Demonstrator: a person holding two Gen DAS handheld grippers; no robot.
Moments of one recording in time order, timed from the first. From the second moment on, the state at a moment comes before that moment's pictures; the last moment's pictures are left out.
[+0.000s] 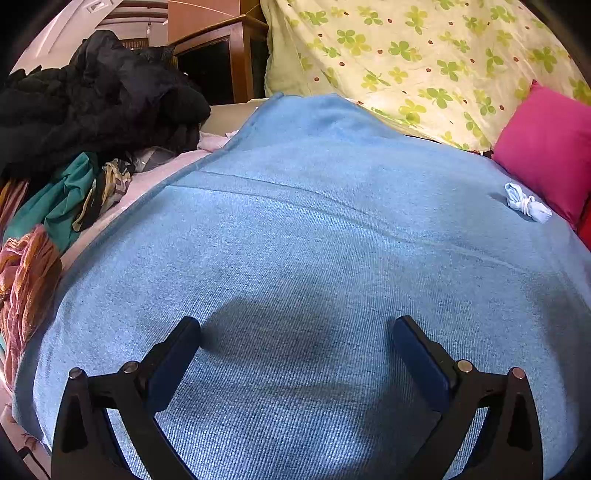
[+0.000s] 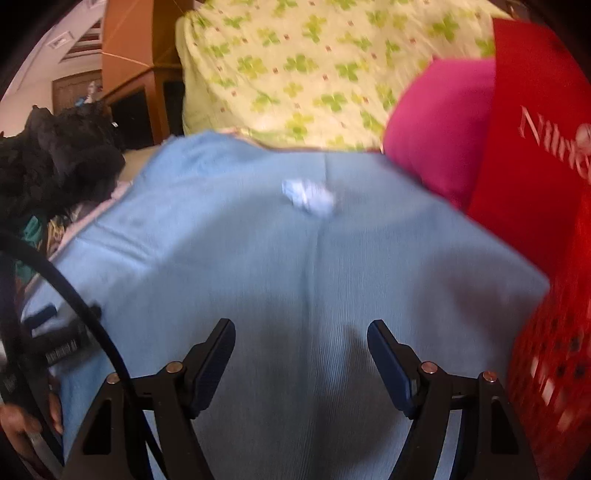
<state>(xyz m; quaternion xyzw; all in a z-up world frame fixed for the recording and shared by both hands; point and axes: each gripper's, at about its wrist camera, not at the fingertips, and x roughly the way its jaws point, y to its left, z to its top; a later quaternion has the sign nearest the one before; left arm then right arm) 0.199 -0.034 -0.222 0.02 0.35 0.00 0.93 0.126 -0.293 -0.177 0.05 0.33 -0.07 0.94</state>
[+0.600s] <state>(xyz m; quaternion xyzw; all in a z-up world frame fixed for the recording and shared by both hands) 0.212 -0.032 -0.222 0.00 0.37 -0.01 0.93 0.351 -0.351 -0.190 0.11 0.43 -0.05 0.90</state>
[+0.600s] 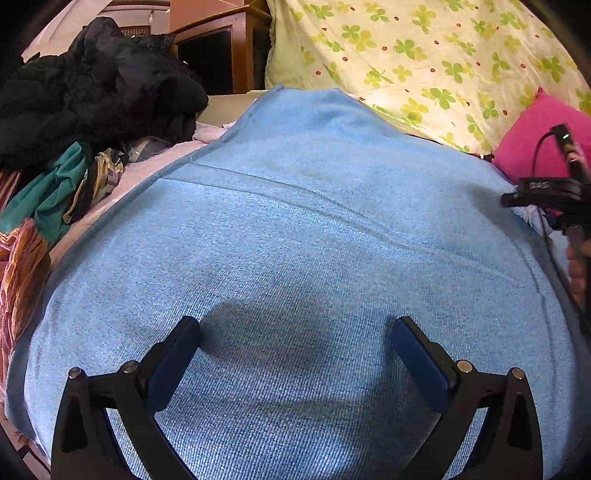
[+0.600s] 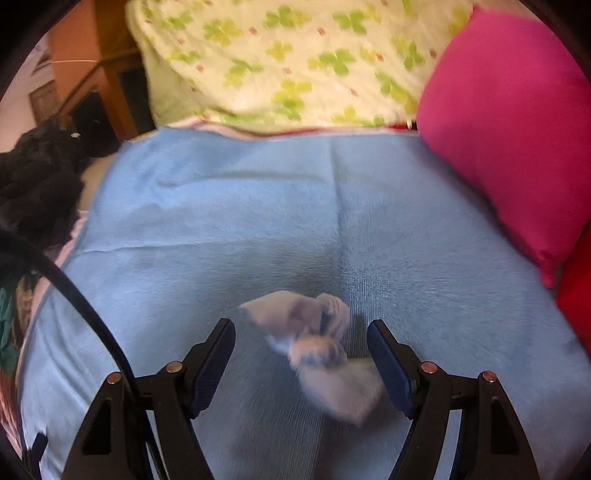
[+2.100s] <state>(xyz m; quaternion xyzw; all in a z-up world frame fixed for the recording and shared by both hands) 0.065 -0.089 -0.016 0.09 0.25 -0.12 0.96 -0.009 -0.284 -0.012 0.10 0.21 0.09 0.97</state>
